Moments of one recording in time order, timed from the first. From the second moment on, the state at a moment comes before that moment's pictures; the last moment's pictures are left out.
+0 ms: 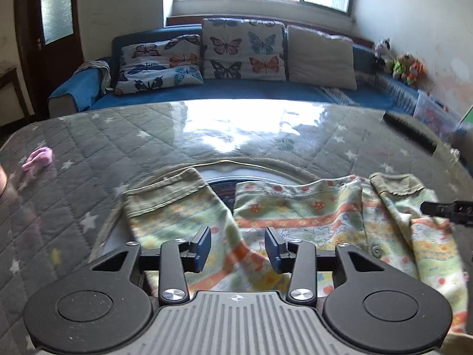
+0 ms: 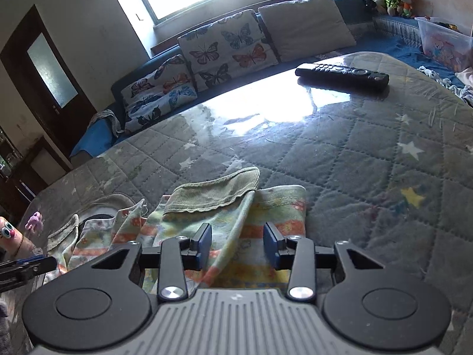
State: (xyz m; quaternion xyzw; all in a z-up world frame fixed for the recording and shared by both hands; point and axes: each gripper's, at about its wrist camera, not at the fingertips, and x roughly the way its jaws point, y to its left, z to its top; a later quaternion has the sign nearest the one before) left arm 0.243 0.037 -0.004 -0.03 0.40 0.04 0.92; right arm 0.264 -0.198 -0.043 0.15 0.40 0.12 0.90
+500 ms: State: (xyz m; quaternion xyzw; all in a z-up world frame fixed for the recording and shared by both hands) left arm 0.211 0.067 0.003 -0.06 0.38 0.06 0.92; right arm 0.214 -0.227 -0.009 0.16 0.33 0.11 0.92
